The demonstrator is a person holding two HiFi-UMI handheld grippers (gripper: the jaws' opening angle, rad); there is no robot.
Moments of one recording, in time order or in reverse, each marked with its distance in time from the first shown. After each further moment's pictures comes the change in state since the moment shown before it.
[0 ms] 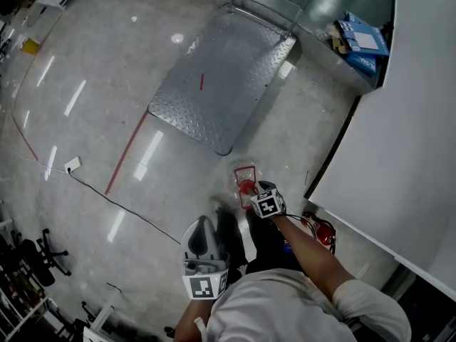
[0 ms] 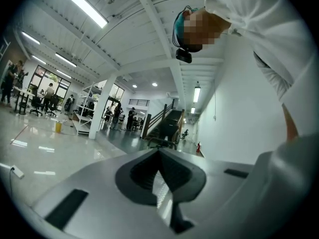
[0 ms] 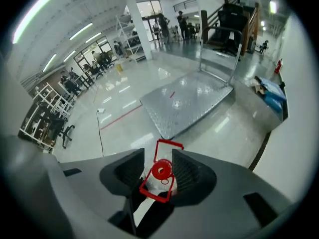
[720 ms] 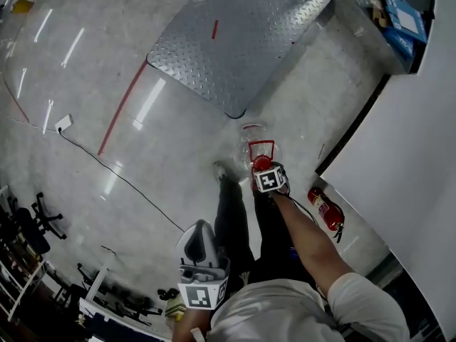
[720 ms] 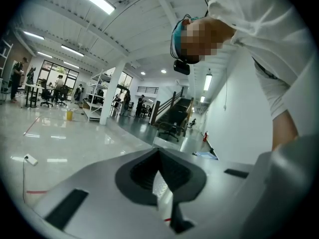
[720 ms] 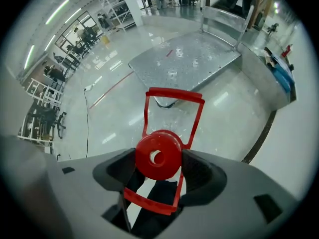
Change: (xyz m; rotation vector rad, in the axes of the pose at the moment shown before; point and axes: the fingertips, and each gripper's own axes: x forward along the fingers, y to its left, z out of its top) left arm -0.008 0.057 -0.081 -0.057 0.161 0.083; right arm 0.154 -0.013 -0.097 0.039 0.307 -0.041
